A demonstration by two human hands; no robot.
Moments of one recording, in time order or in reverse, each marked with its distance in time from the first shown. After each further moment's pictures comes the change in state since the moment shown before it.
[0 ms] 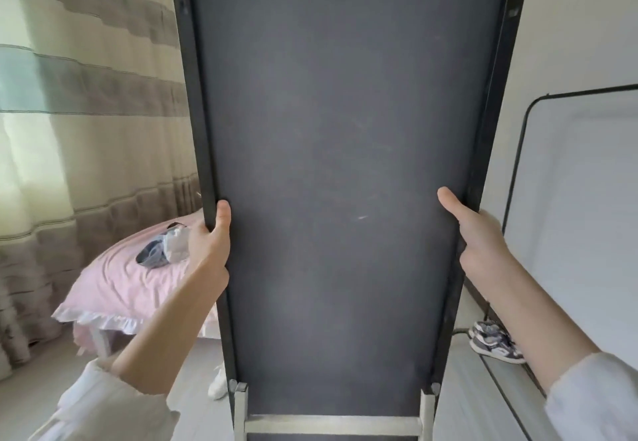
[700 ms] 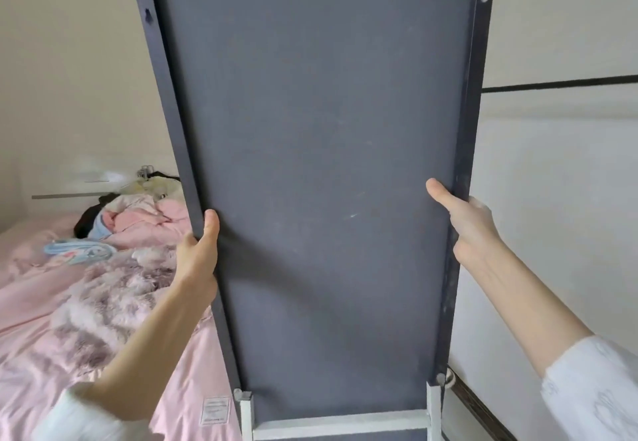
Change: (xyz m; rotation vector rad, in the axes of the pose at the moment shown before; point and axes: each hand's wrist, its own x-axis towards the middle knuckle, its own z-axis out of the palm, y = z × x) left_hand 0.310 -0.171 0.485 -0.220 -0.512 -0.210; right_hand 0.471 0.059 0.012 -0.168 0.371 -0.159
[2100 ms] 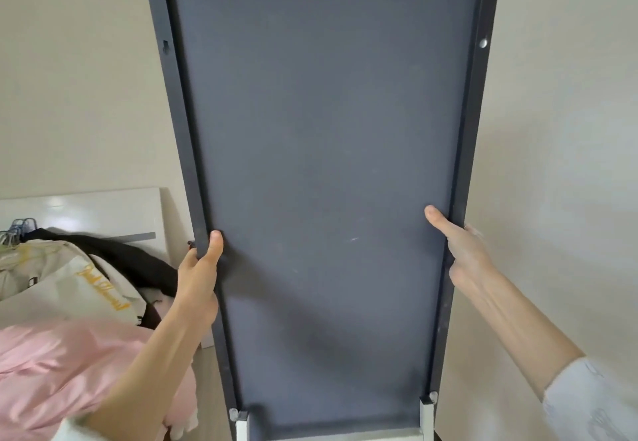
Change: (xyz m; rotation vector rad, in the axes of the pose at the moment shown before) left_hand 0.866 -0.300 0.486 -0.074 -0.073 -0.083; right_hand 0.940 0.306 0.304 0.099 0.023 0.076
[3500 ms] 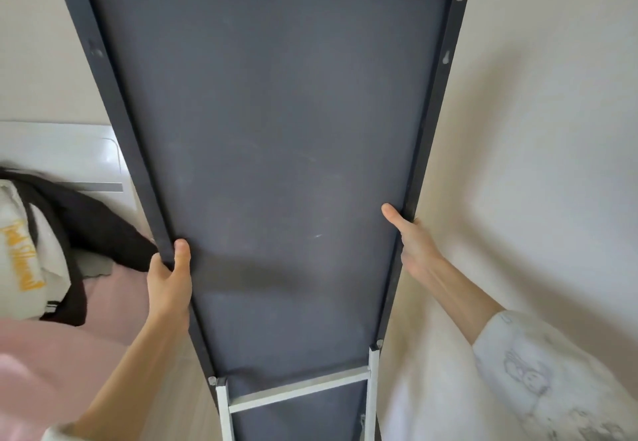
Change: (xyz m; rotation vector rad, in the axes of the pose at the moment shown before) left_hand 0.392 -0.263 0.305 0.319 0.507 0.091; right_hand 0.670 0.208 0.077 -0.106 -0.441 0.294
